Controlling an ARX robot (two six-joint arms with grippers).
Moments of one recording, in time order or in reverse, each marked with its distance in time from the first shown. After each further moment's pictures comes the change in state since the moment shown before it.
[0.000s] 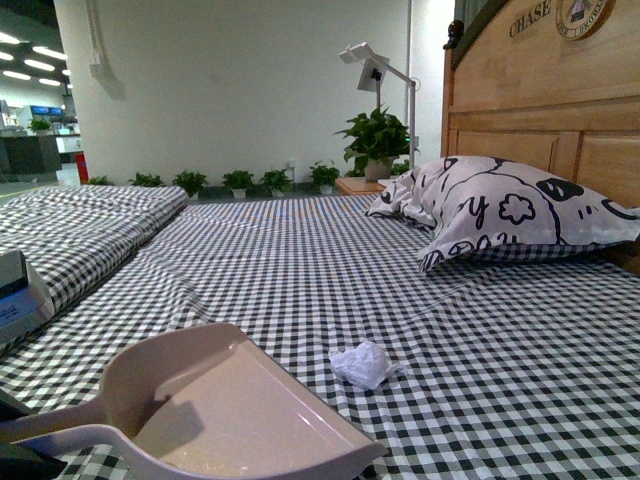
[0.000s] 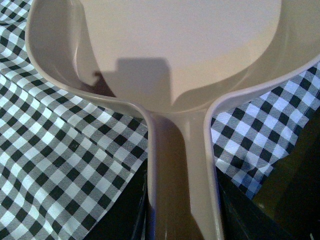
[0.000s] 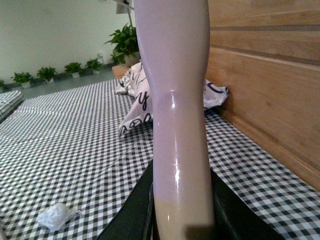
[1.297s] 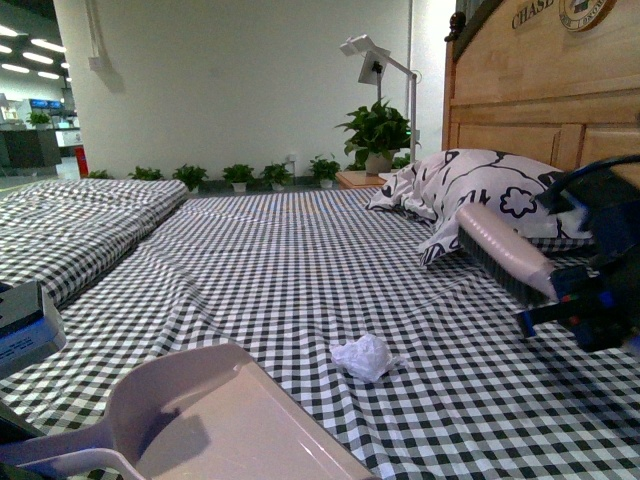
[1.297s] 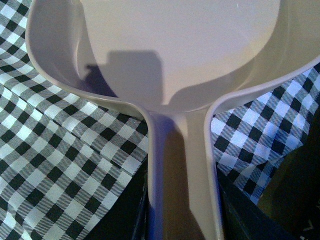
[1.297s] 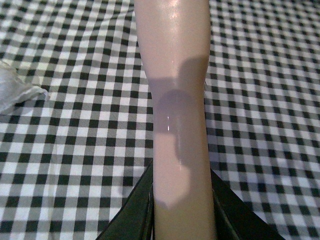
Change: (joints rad) left arm 0.011 0.077 0.014 -0.009 -0.006 0.060; right arm 0.071 1.075 0.561 -0.152 -0.106 -0.232
